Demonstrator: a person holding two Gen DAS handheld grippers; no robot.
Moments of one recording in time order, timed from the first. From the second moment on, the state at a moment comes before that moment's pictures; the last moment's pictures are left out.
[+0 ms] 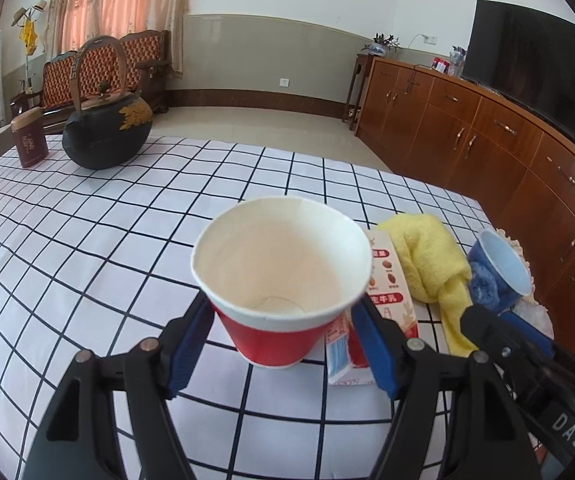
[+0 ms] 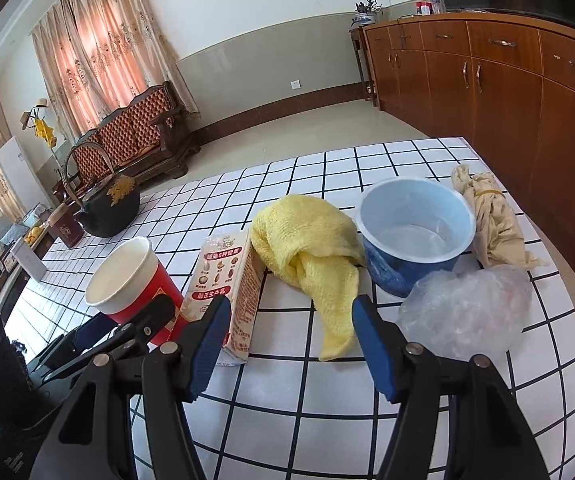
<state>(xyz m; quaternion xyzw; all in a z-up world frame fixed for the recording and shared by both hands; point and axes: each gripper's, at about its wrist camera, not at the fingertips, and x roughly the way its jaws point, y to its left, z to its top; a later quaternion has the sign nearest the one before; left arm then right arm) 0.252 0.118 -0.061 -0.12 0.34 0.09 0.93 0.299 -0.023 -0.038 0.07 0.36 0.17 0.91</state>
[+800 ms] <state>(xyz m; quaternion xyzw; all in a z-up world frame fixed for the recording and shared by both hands) 0.224 0.178 -0.059 -0.15 0.32 0.14 0.92 0.306 0.032 -0.045 0.05 0.38 0.20 0.90</state>
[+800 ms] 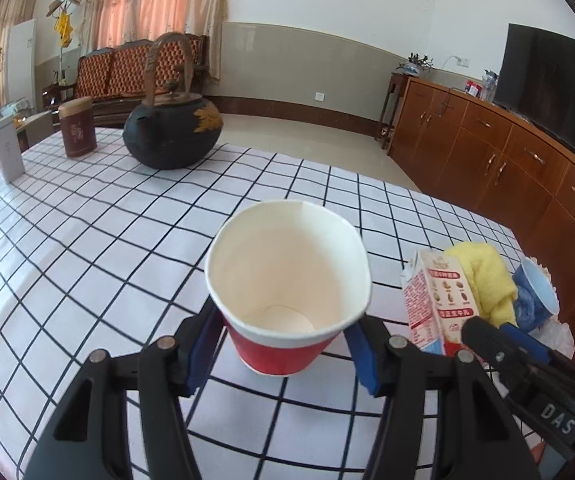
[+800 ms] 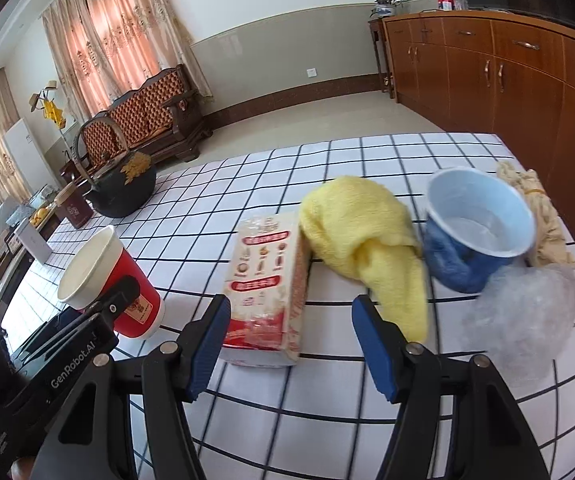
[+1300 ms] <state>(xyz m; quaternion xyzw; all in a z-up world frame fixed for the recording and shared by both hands) 0.218 0.185 -0.061 -0.15 0.33 0.12 0.92 0.336 0.076 -0.069 0.01 0.42 0.18 0.89</state>
